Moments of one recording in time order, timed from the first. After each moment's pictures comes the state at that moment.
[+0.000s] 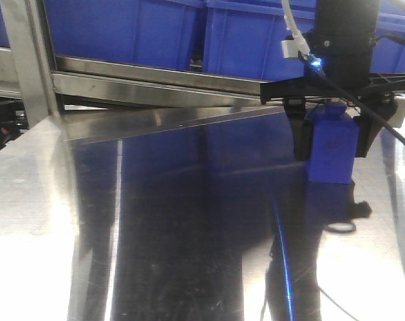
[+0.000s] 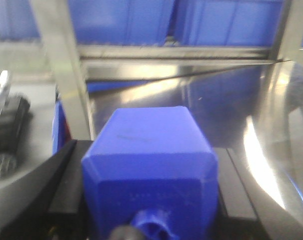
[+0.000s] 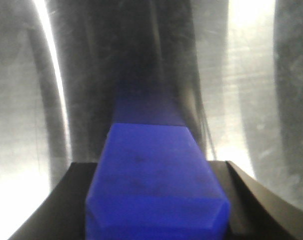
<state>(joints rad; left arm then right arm) -0.42 0.34 -0.55 0.32 0.57 -0.34 0.40 1.92 -1.51 -0.11 1.10 0.53</state>
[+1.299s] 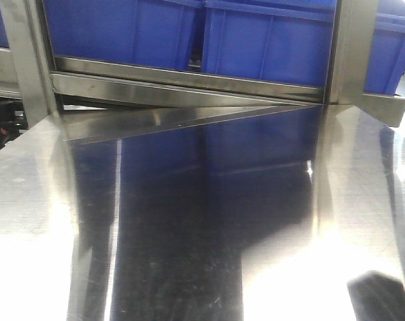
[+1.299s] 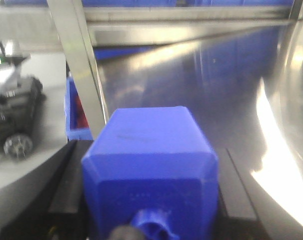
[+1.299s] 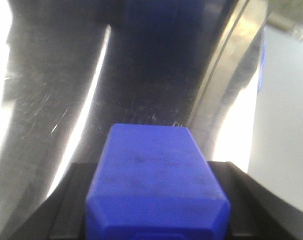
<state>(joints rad) -0.42 0.24 -0.41 0.36 0.57 -0.30 0.40 0.79 -0.61 -0.26 0.50 0.24</state>
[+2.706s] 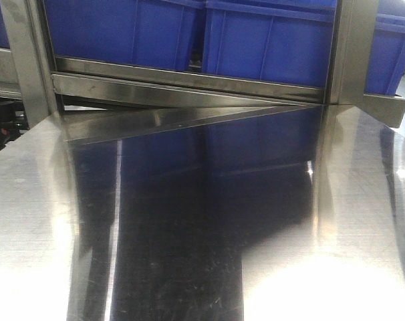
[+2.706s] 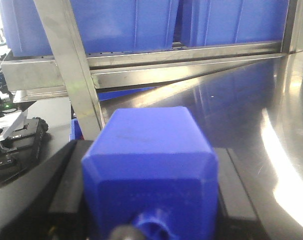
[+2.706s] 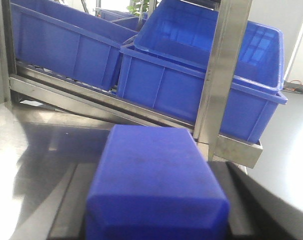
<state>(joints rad) -0.42 0.24 -0.41 0.40 0.46 -0.30 0.40 0.00 -0.35 -0.35 0.41 0.23</state>
